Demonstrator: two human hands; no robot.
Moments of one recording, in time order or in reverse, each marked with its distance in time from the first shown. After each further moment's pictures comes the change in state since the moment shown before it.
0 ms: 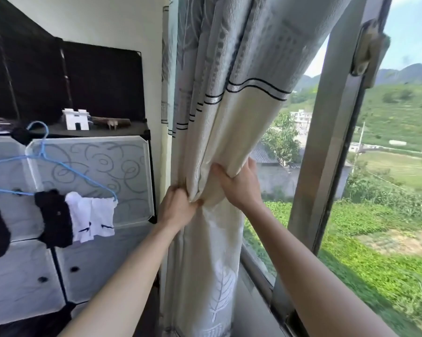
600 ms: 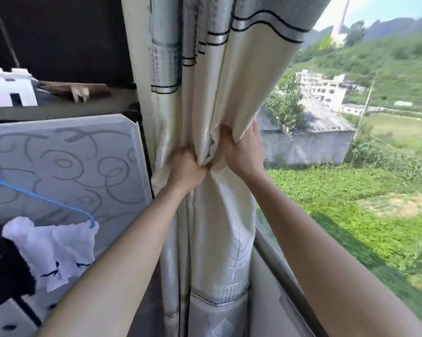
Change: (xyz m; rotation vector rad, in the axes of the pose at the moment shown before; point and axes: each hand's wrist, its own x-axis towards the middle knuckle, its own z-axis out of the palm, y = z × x) left_hand 0.244 -0.080 0.072 -0.183 -0.068 0.162; right_hand 0.175 0.069 0.180 -0.001 0.072 -0.002
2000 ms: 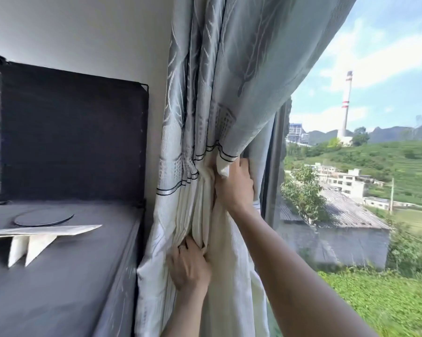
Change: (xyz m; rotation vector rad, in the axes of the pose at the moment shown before) left_hand 0.305 -0.122 0.053 0.510 0.314 -0.340; right_hand 0.334 -0.019 0.183 -0.039 0.027 -0.137
